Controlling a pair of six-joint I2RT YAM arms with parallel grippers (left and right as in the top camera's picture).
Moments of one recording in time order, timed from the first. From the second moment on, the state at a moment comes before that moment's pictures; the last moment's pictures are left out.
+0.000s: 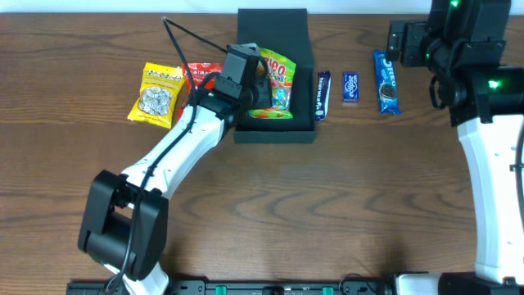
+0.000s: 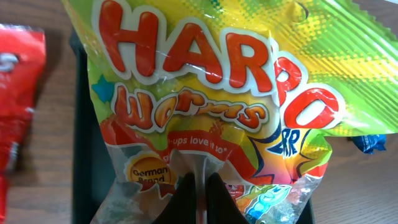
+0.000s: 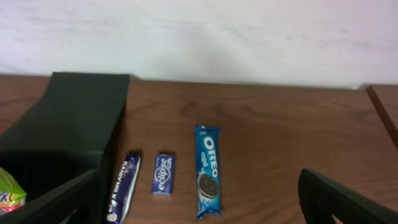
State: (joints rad) left arm -0.46 1.82 1.35 -0.34 0.07 -0.52; right arm 0.06 1.54 1.73 -0.79 0.13 0.00
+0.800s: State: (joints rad) left arm -0.35 1.67 1.39 -0.35 0.01 -0.43; right arm 0.06 1.63 1.73 -0.79 0.13 0.03
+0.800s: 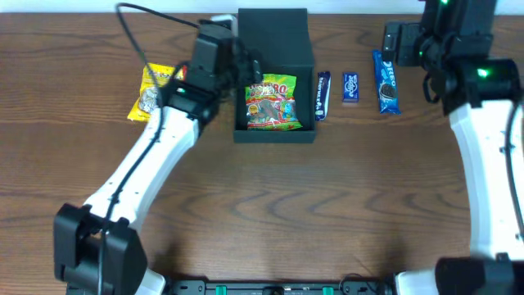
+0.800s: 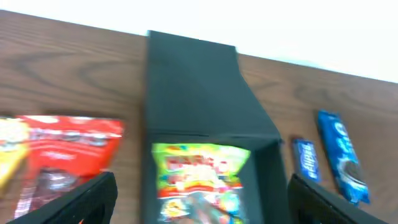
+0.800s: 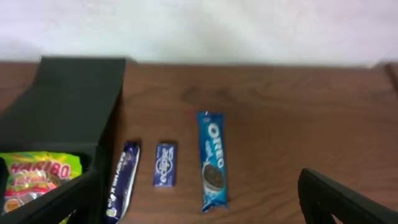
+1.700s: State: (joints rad) left arm -0.26 1.67 1.39 -0.52 0.00 -0.32; right arm -0.09 2.22 1.72 -0.67 -0.01 0.07
